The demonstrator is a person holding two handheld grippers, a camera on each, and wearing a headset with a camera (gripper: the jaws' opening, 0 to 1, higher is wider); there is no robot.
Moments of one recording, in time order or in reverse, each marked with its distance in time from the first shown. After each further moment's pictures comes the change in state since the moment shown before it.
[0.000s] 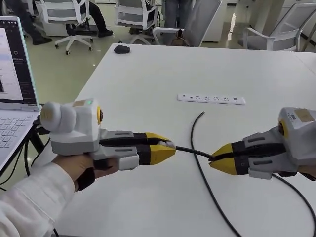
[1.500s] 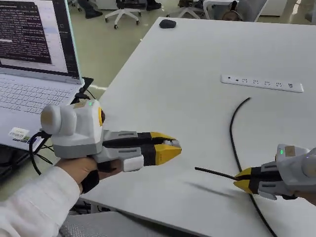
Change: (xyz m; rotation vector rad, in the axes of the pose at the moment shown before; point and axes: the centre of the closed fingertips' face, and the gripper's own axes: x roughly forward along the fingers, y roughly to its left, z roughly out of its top) left arm -0.042 0.014 -0.031 -0.111 -0.033 0.215; right arm 0.067 -0.042 -0.180 0.156 0.274 -0.032
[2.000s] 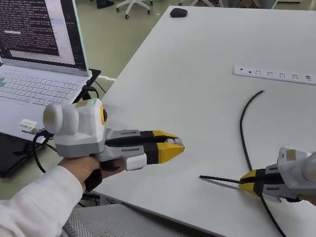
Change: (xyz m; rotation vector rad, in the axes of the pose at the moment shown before) left arm 0.003 0.008 -0.007 -0.031 0.001 0.037; right arm 0.013 0.000 -0.018 -0.018 0.040 0.034
